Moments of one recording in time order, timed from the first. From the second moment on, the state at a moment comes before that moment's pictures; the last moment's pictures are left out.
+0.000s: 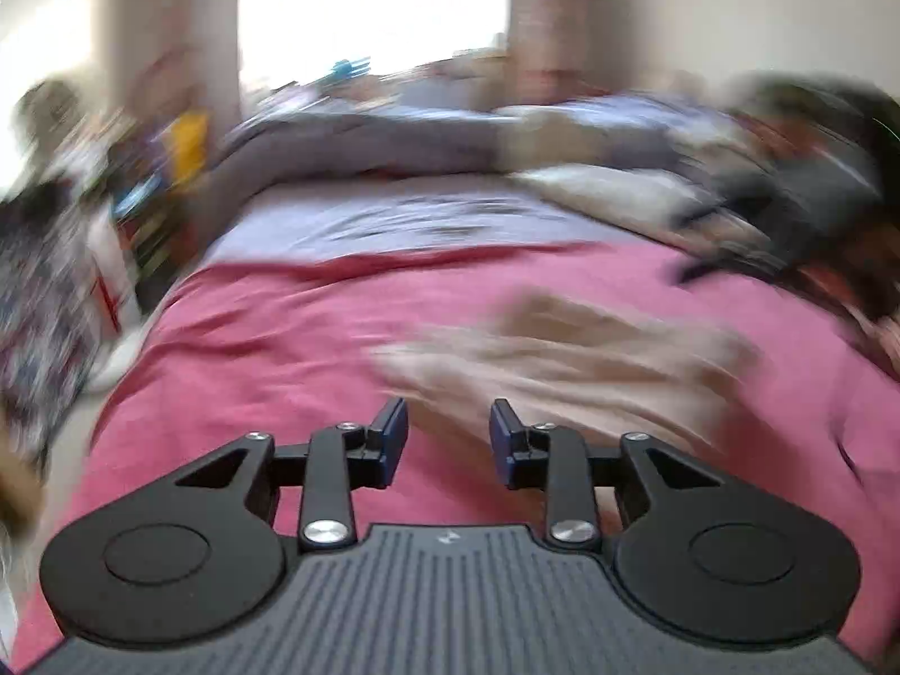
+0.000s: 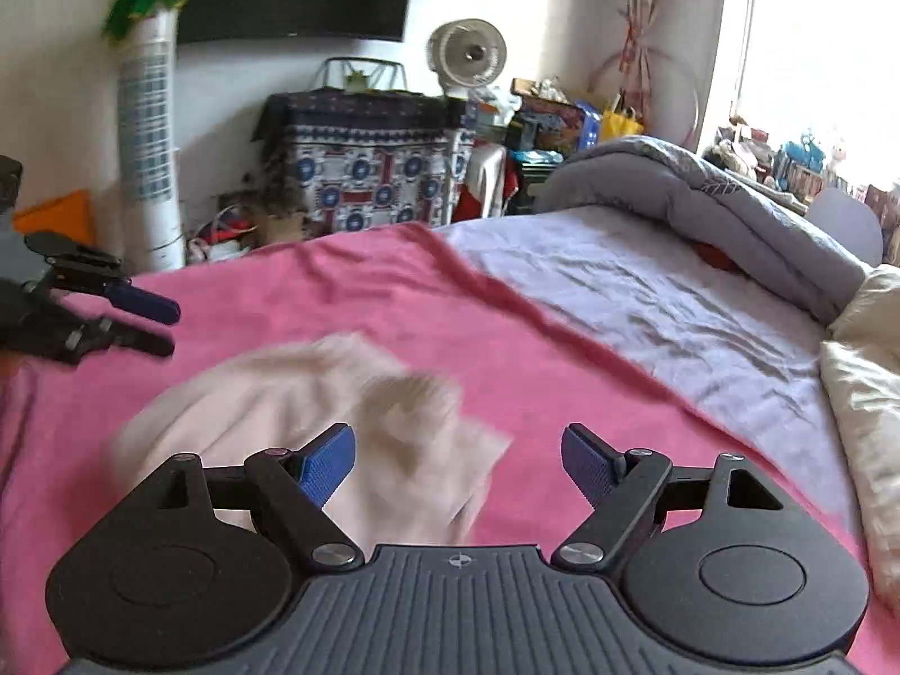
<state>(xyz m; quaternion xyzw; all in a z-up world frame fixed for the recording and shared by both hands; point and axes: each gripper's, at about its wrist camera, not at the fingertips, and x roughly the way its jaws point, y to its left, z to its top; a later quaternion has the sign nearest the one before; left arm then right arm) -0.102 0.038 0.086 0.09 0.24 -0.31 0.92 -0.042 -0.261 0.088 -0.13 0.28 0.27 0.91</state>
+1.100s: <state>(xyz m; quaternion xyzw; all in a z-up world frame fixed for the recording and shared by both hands) -0.103 -0.058 0.029 0.16 0.24 -0.29 0.91 -0.047 -0.235 0.085 -0.05 0.33 0.10 0.94</state>
